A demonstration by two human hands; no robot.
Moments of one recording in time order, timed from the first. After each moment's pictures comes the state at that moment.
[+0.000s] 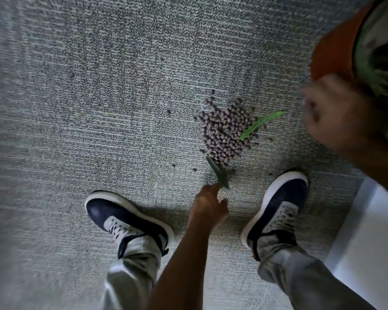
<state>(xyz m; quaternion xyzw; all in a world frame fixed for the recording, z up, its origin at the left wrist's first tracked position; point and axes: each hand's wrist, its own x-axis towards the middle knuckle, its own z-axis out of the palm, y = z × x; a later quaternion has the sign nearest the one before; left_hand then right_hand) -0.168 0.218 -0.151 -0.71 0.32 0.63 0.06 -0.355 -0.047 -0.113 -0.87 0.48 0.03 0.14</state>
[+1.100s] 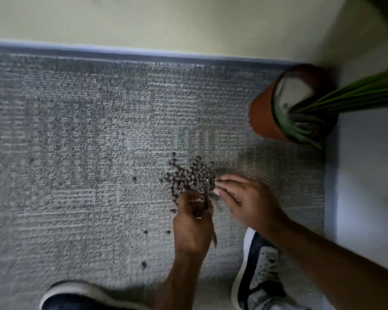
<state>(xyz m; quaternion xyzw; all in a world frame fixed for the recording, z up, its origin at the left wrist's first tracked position) -0.164 0.108 -0.114 -0.75 0.18 0.58 -0.27 -0.307 0.032 -0.114 -0.81 0.51 -0.05 0.28</state>
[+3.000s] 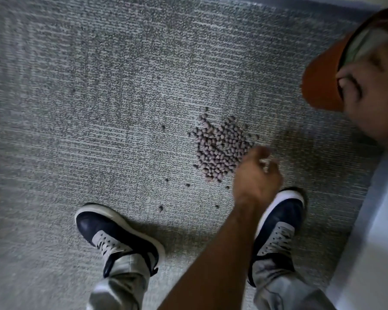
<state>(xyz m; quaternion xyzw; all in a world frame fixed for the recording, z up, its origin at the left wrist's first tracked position) -0.239 0.077 -0.114 -0.71 0.18 0.62 -0.26 -0.411 -0.121 -0.108 -0.87 0.48 0.07 0.06</state>
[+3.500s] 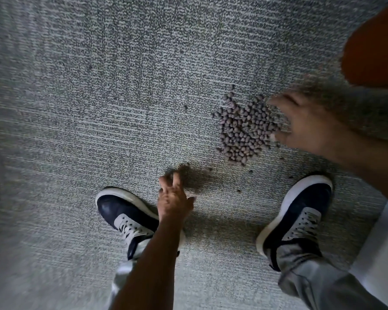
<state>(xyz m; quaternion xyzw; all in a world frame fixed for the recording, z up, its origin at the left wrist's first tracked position) -0.075 0.262 -0.194 -0.78 0.31 0.49 0.22 -0.282 -0.015 -0.138 -0.79 0.45 0.26 0.32</state>
